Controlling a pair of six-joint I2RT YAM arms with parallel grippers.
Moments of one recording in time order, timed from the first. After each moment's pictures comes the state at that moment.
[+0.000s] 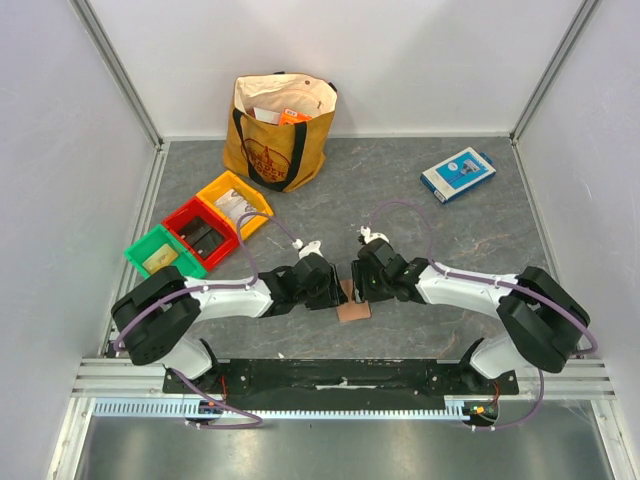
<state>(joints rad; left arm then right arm) -0.96 1.51 0.65 0.03 -0.08 -0.99 0.82 1.46 0.71 -0.24 0.07 0.60</state>
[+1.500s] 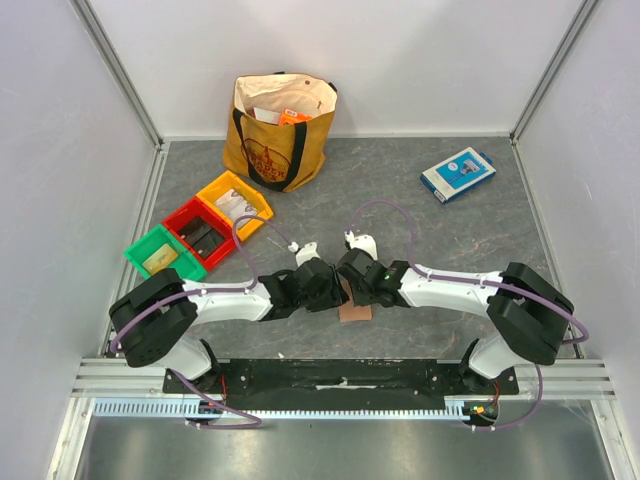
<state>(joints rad) -1.00 1.50 0.65 0.02 -0.17 -1.08 0.97 1.54 0.83 -0.37 0.32 0.63</state>
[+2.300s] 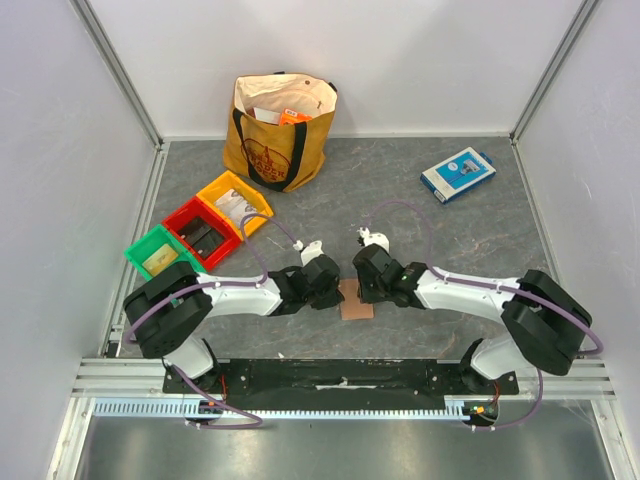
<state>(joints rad) -1.00 1.59 0.71 0.01 -0.17 -1.09 0.90 1.46 0.73 -0.27 0.23 0.63</state>
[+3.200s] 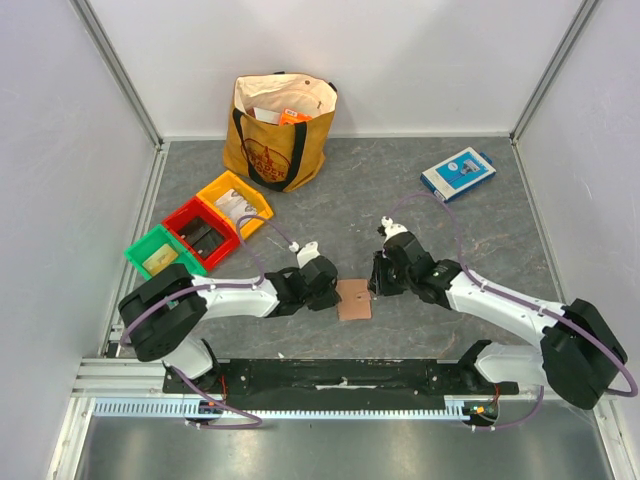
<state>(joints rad) -1.00 1.57 0.70 -0.02 -0.20 -1.12 0.73 1.24 0.65 -0.26 -0.02 0.54</state>
